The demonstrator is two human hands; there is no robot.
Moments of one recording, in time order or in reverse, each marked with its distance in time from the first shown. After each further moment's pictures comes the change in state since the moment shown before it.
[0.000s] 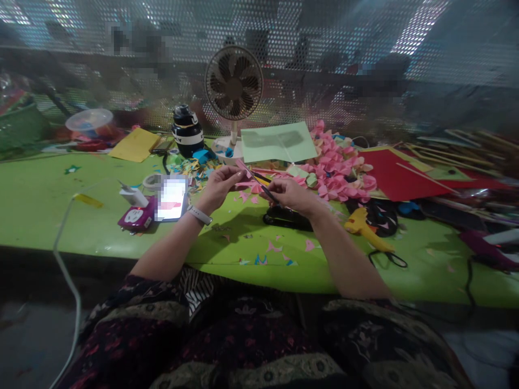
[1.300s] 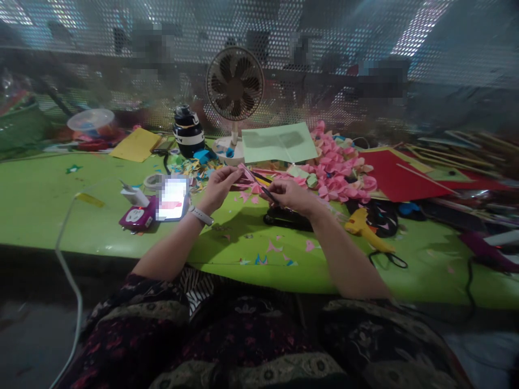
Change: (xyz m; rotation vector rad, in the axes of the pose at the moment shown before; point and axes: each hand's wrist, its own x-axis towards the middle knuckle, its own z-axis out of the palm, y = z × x) left_hand -0.004 0.001 0.005 0.045 0.051 0.039; right_hand 0.000 -0.001 0.000 -0.017 -0.017 -0.001
